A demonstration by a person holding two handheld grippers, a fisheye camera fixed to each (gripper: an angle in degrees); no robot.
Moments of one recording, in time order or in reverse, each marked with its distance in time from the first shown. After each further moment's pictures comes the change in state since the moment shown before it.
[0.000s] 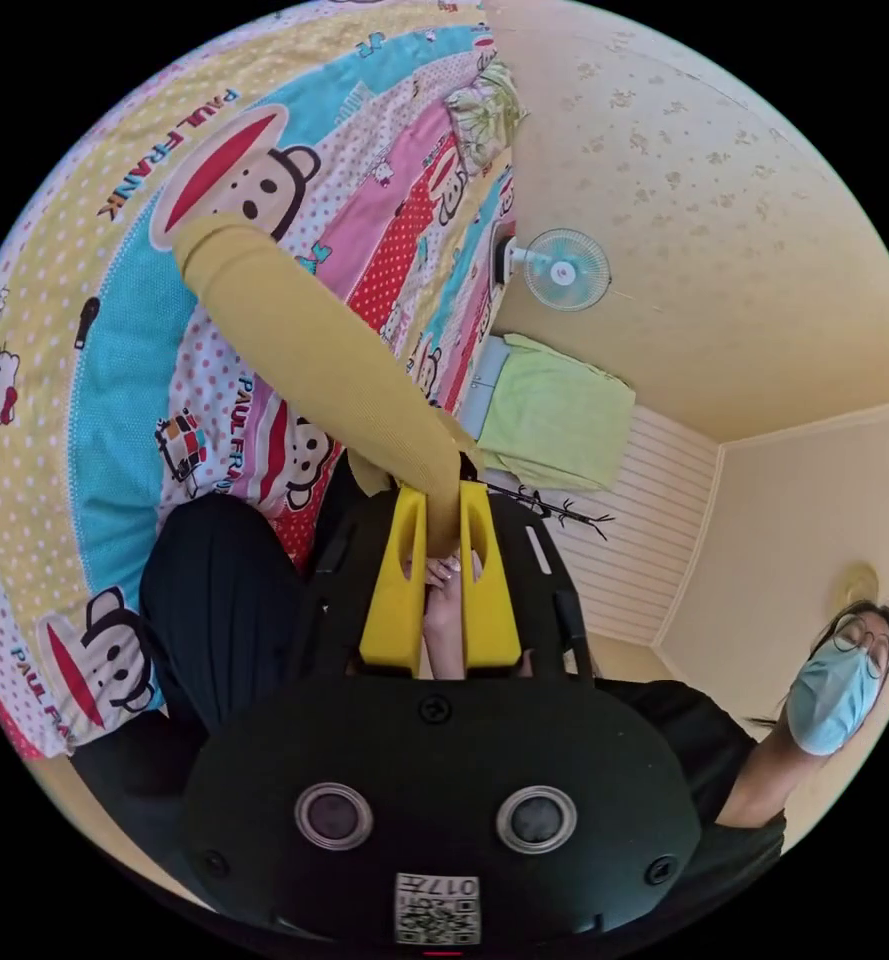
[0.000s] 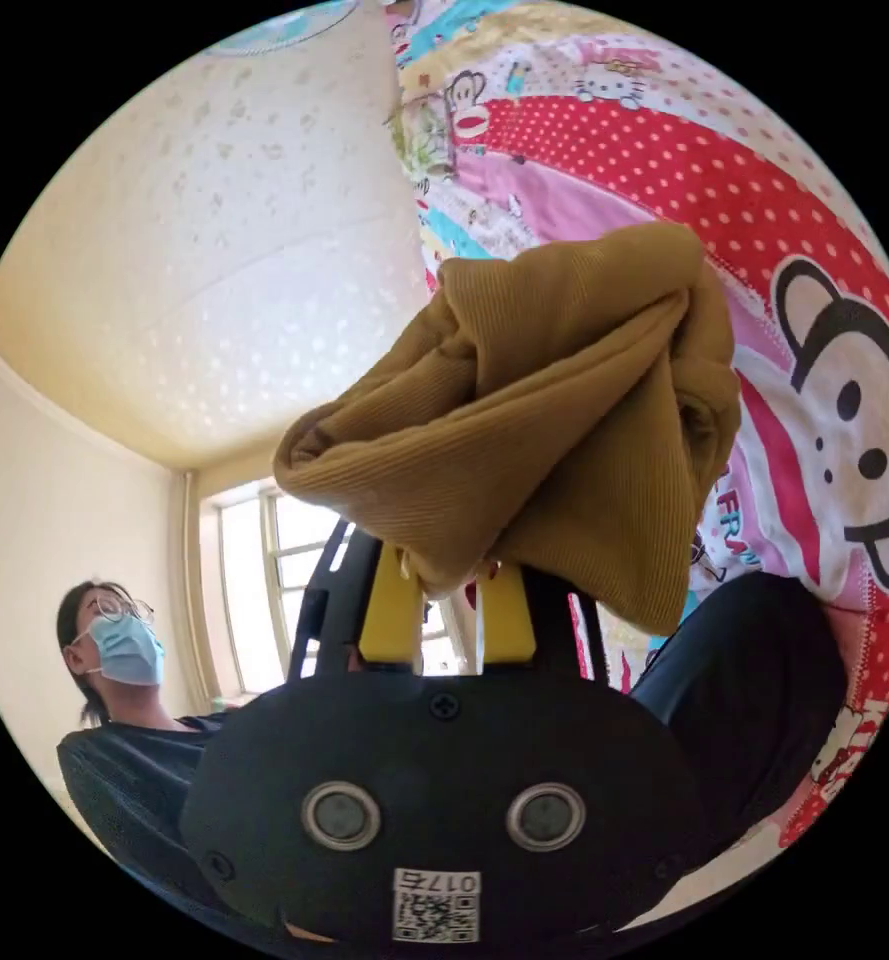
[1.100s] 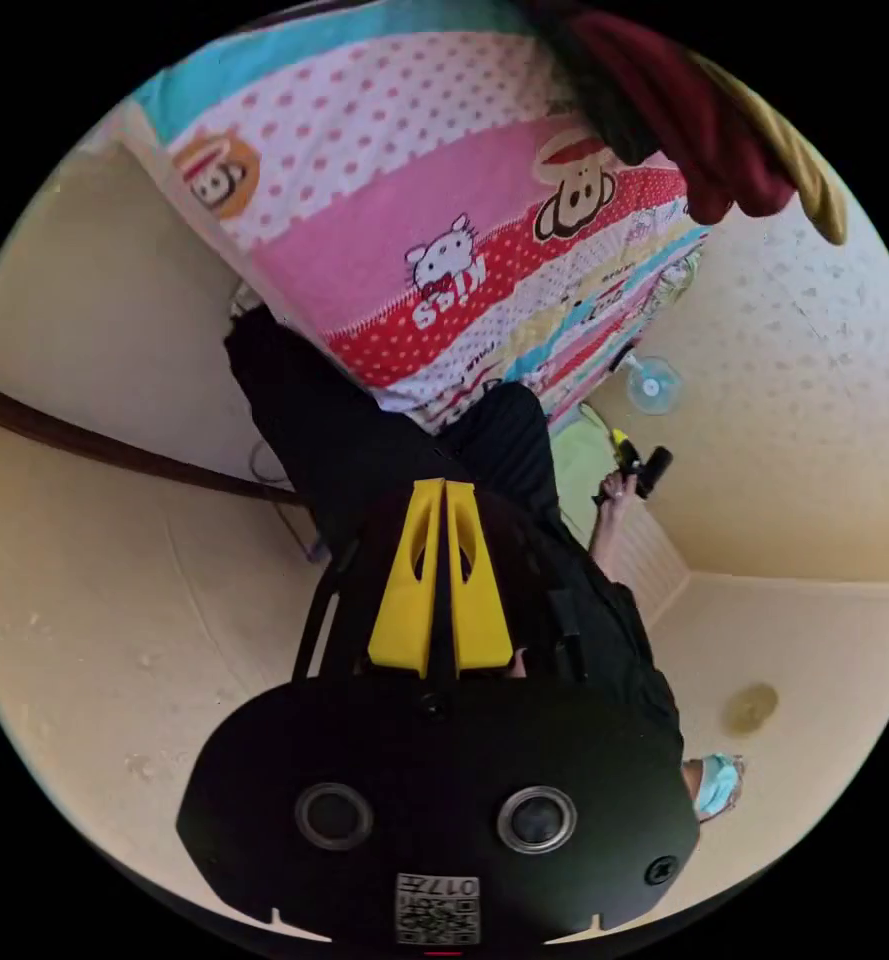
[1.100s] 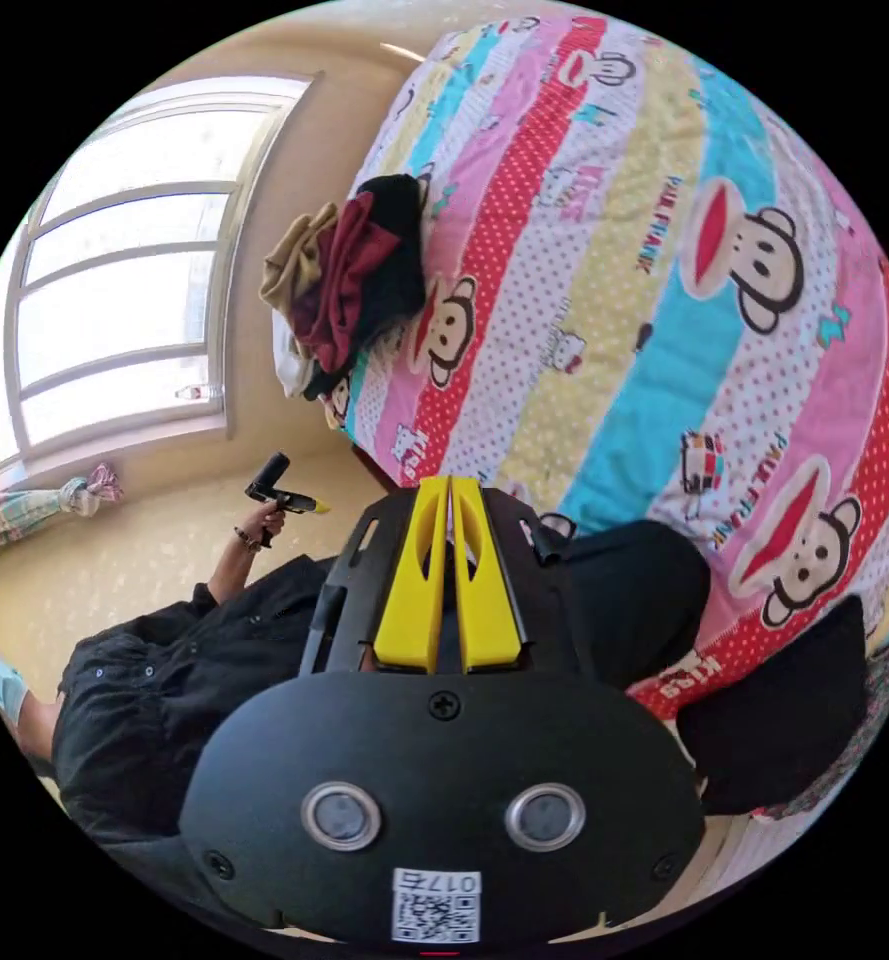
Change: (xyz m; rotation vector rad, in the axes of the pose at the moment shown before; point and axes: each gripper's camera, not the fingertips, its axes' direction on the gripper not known) left arm -0.351 0.184 -0.348 0.046 0.069 -0.516; right arm -0.026 0.168 0.358 -0.784 0.837 -0.252
